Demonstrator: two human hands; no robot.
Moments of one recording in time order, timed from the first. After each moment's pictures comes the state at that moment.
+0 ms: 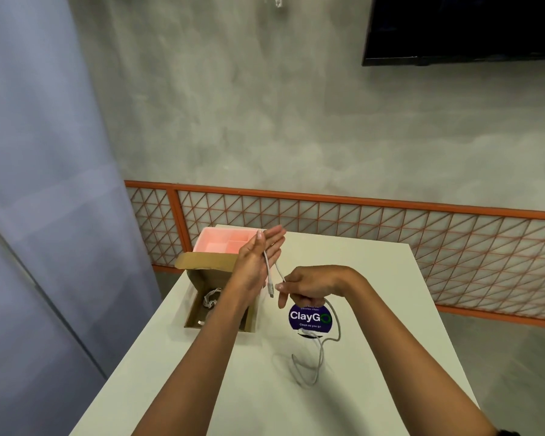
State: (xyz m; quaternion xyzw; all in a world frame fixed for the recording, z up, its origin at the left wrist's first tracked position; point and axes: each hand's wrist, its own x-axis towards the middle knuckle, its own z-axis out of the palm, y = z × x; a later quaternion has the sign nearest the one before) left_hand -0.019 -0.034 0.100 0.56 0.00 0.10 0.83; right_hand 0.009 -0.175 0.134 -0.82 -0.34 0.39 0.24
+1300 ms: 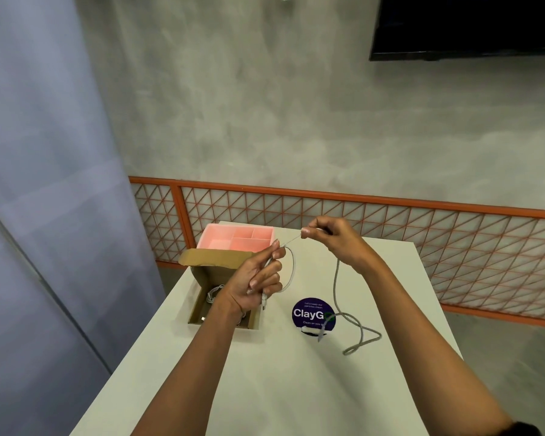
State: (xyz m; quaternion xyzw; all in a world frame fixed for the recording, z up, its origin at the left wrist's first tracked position) left_hand -0.041 -0.021 0.100 0.40 -0.11 -0.19 0.89; right_hand 0.039 -0.198 0.148 -0.80 -0.28 0.08 0.52
